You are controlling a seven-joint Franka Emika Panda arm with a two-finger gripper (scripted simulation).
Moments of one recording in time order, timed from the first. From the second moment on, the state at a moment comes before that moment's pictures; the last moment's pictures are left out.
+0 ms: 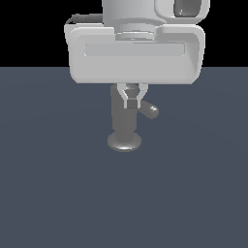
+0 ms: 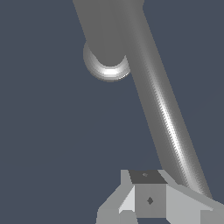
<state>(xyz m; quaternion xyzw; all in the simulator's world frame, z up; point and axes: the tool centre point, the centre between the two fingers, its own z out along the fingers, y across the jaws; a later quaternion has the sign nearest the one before) -0.176 -0.015 0.231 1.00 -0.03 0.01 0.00</state>
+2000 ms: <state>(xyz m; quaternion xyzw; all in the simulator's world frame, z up) -0.104 -0.146 0.236 1.00 -0.03 0.02 0.00</state>
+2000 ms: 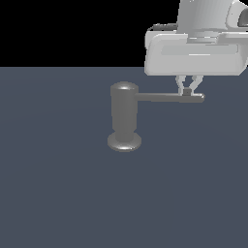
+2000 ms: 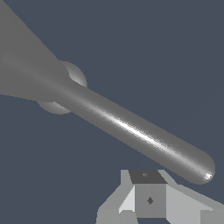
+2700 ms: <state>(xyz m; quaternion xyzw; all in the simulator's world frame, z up) -0.064 -0.170 0.237 1.00 -0.02 0.02 0.00</state>
